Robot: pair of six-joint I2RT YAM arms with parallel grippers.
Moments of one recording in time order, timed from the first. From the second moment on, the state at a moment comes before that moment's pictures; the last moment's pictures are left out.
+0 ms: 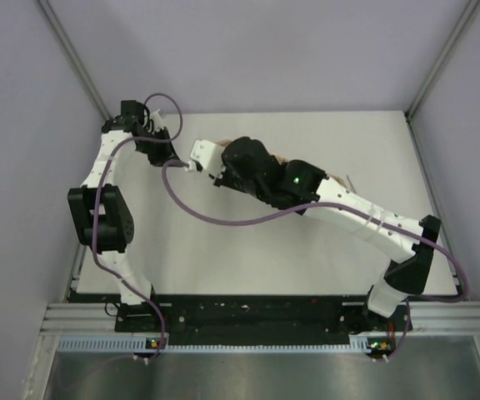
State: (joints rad) left arm 0.05 1.90 1.72 -0.91 0.49 -0.20; right arm 1.12 1.65 1.80 -0.71 0.40 -0.50
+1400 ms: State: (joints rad) left arm 0.11 1.86 1.62 -0.83 0.63 -0.22; right arm 0.44 1.81 2.46 -0.75 -0.22 0.12
